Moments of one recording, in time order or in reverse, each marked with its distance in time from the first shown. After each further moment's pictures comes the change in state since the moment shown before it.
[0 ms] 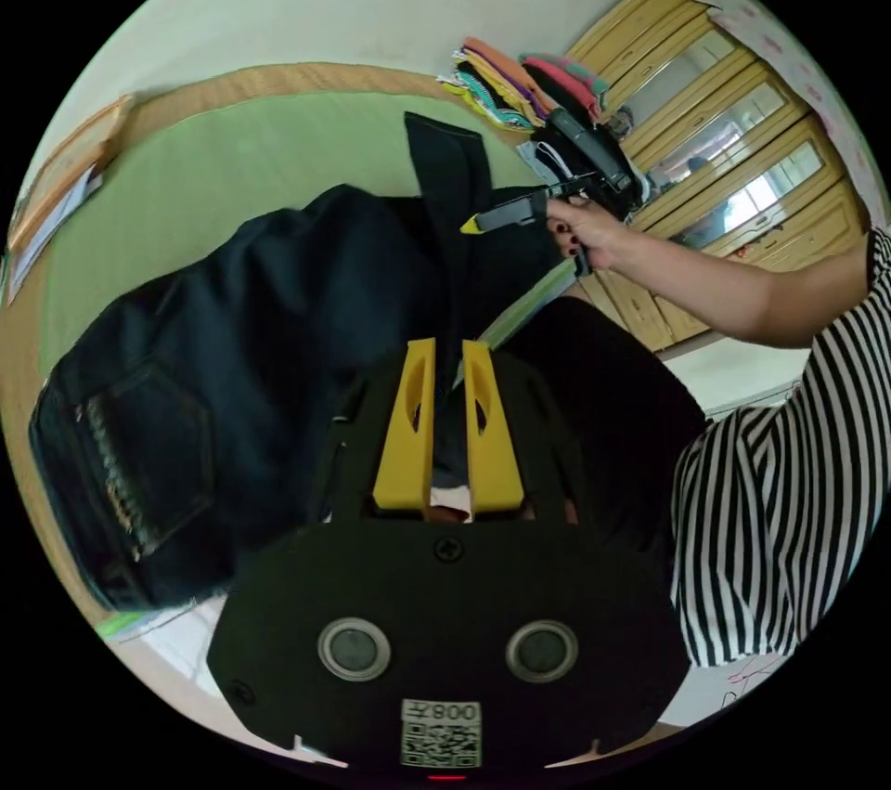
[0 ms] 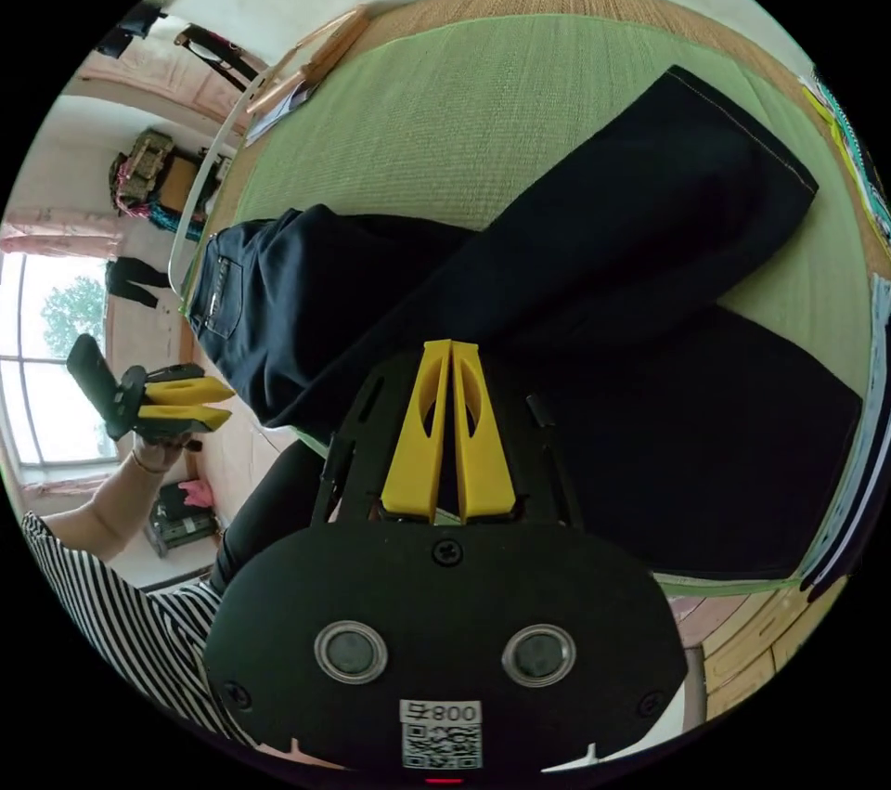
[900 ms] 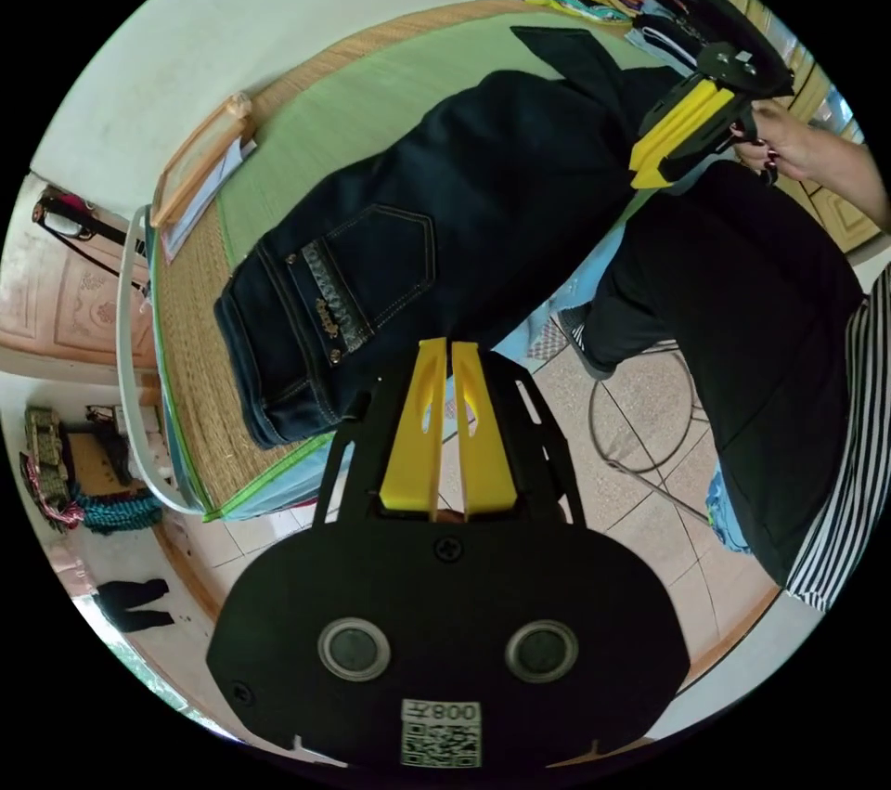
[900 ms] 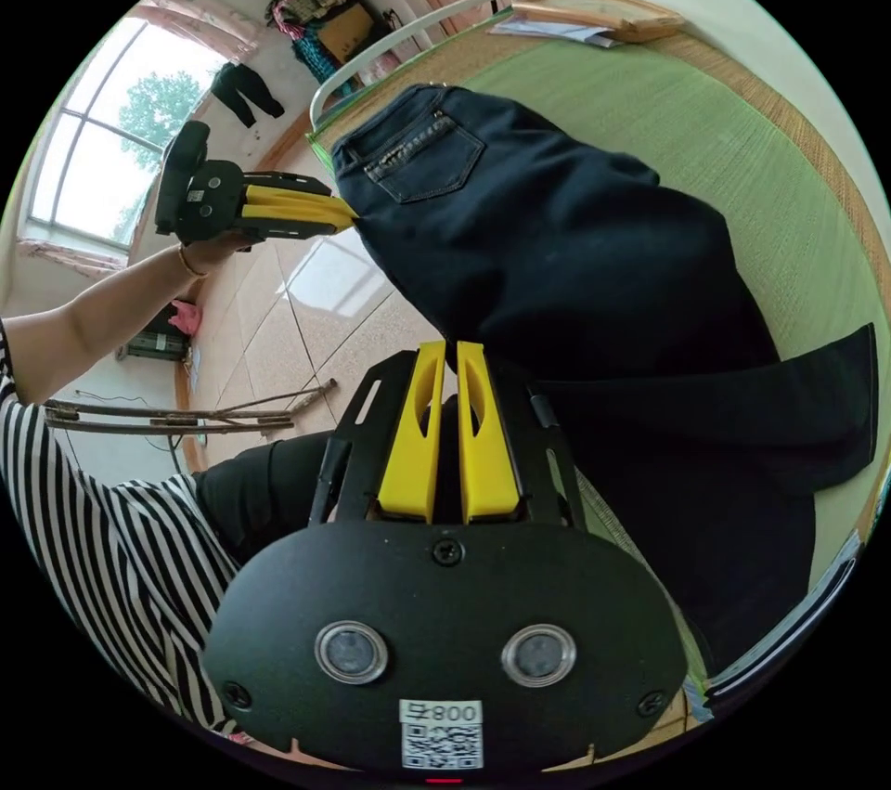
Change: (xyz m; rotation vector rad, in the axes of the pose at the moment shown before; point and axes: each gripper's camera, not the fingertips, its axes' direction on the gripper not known) left arm -0.044 0.208 0.003 -0.265 -0.586 0.041; right arm -0.283 0.101 -0.070 -0.155 -0.028 -0.550
